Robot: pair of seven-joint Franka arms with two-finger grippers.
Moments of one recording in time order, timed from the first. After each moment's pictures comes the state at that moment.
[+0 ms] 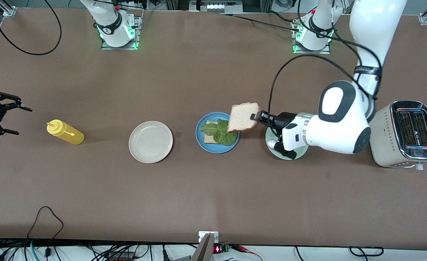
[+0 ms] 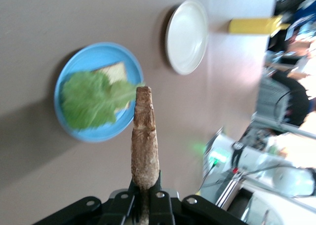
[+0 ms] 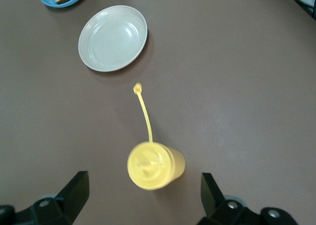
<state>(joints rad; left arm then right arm) -0.19 0.58 -0.13 -1.46 -0.86 1.75 0.25 -0.44 0.28 0.12 -1.67 0.34 1.79 -1.40</state>
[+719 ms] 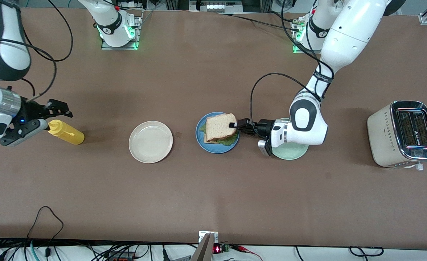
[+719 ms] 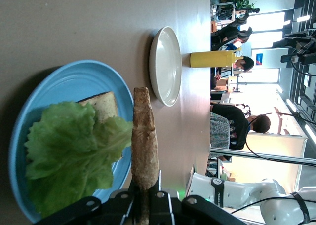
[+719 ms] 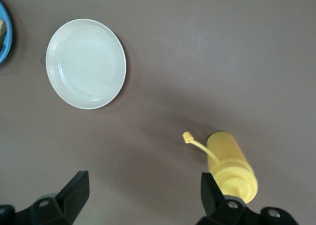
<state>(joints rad) -0.21 0.71 -0.17 -1.75 -1.34 2.01 0.82 -0.12 0.23 0.11 -1.67 0.09 1.77 -0.42</state>
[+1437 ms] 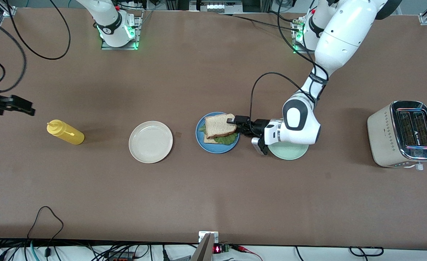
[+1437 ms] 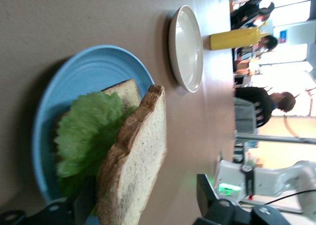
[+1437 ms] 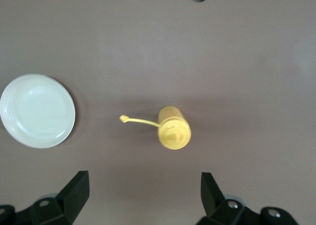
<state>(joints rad) -0.25 0.72 -0.15 -1.73 -1.21 2.07 0.86 0.06 0.18 -0.19 -1.48 0.01 1.66 -0.09</state>
